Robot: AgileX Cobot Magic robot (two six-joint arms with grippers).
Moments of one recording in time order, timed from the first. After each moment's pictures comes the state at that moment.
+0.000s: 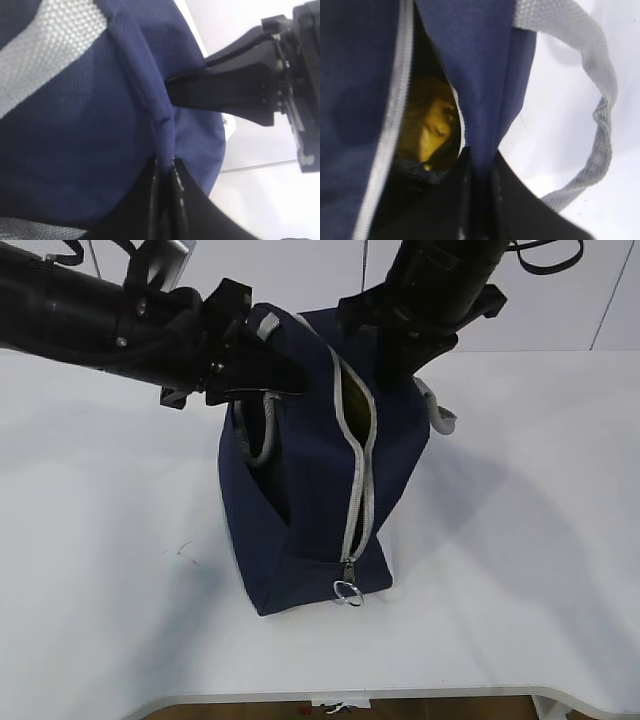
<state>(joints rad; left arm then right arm) -0.34 1.73 -1.20 -1.39 0.83 0.78 0.42 1.92 -1.88 0.12 1.26 -0.04</state>
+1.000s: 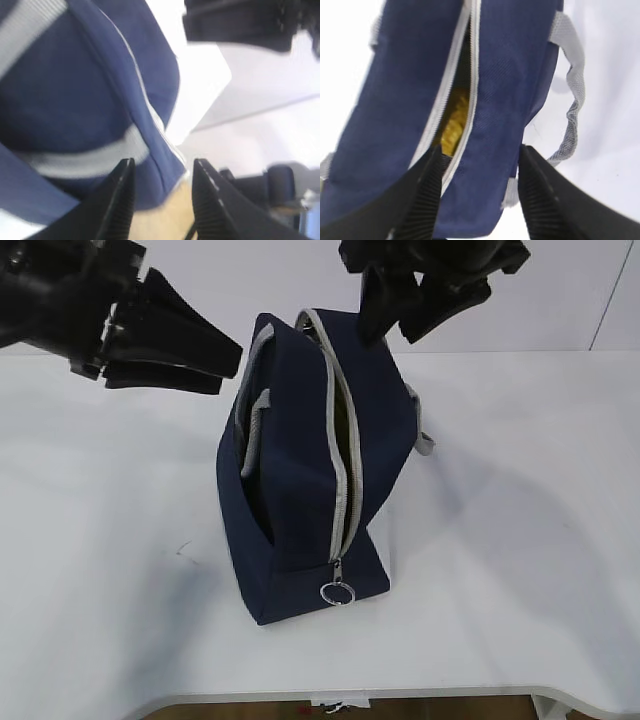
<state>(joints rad) -0.21 1.58 -1.22 -1.14 1.10 0.68 0.42 1.82 -1.88 0.16 1.25 -0.02</state>
